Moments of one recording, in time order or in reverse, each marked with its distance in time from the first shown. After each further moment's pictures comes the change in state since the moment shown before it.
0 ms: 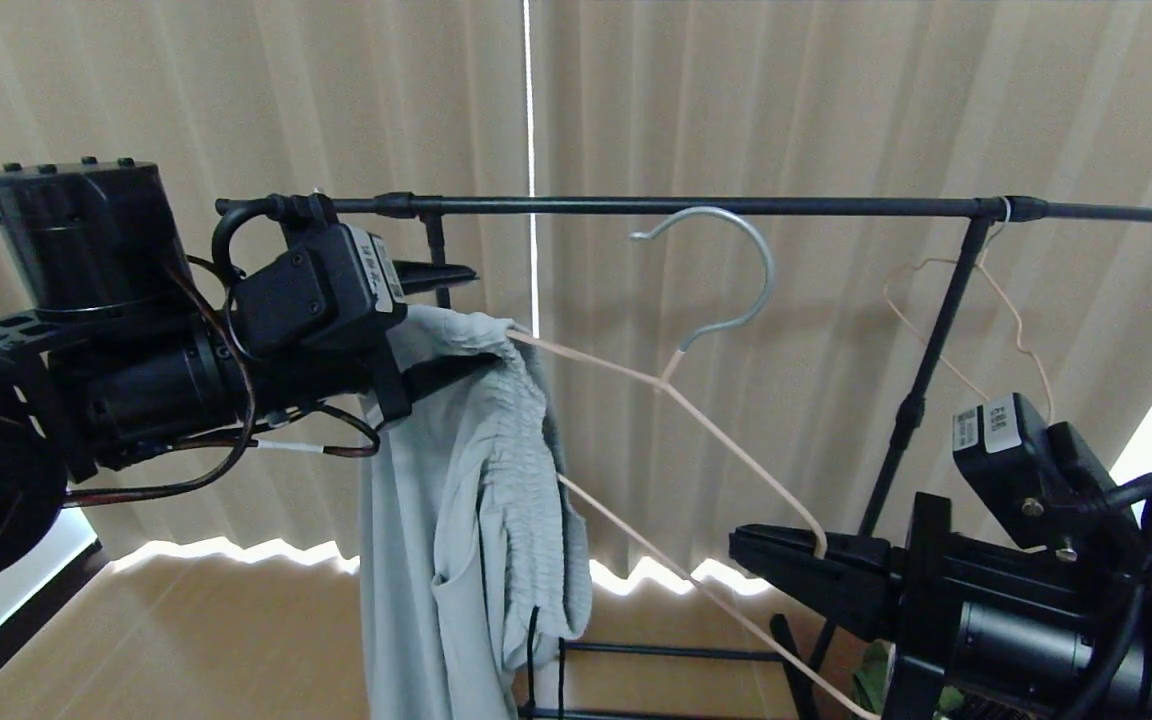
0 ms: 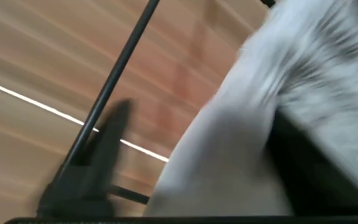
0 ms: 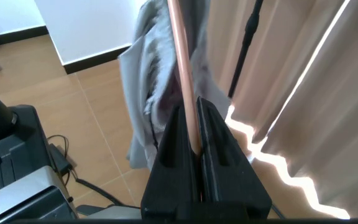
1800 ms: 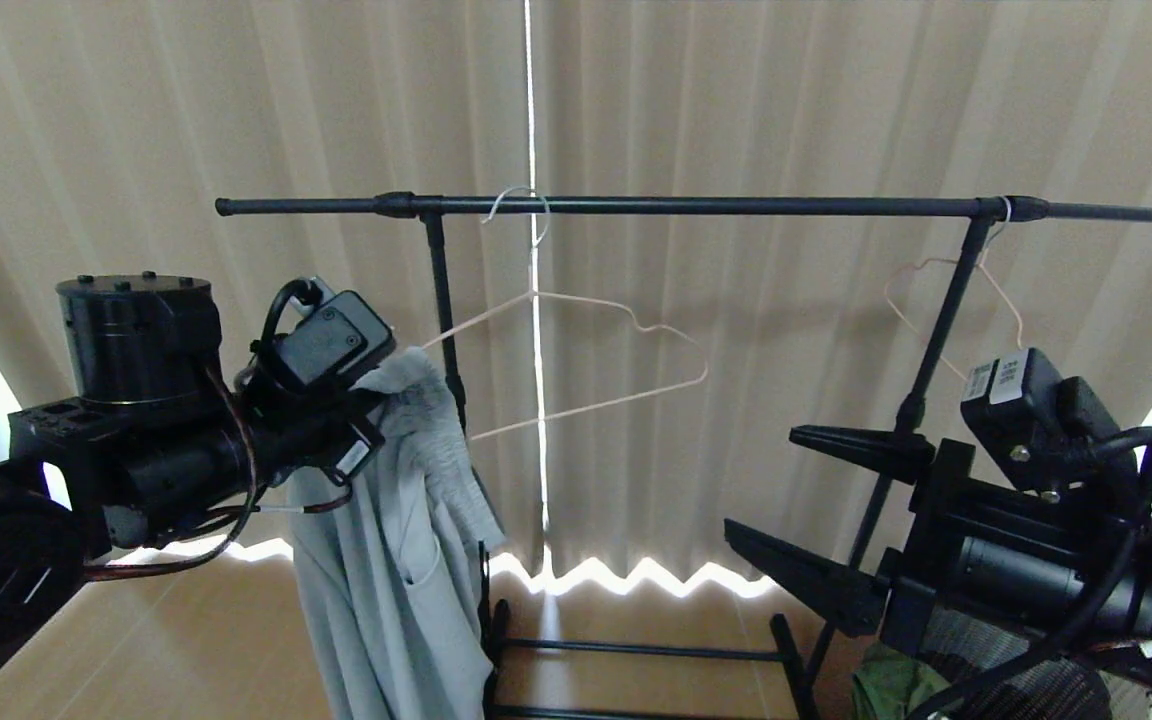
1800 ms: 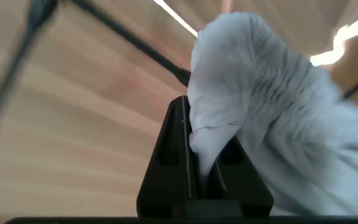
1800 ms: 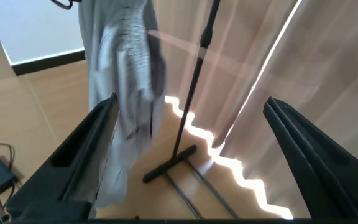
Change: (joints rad) left arm 0.034 0.022 0.170 -0.001 0.565 -0.264; right arm -0.129 0.016 -0.035 -0.002 -0.001 -0.131
